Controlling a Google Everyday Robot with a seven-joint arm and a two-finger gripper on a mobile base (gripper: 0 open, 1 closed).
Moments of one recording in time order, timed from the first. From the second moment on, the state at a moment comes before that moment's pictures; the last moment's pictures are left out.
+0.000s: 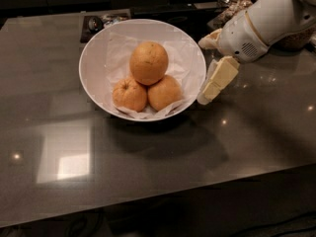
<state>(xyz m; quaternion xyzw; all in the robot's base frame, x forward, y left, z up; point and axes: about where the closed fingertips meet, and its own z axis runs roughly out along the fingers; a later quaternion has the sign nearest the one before) 0.548 -0.092 0.916 -0.63 0.70 0.18 0.28</state>
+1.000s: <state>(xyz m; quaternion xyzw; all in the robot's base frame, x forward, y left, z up) 0.554 -0.070 0.924 -0.63 0.69 0.18 0.30</state>
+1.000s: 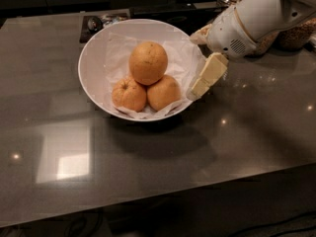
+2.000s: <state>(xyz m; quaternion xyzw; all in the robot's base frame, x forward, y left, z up) 0.557 -0.042 0.928 -0.66 0.66 0.20 0.29</state>
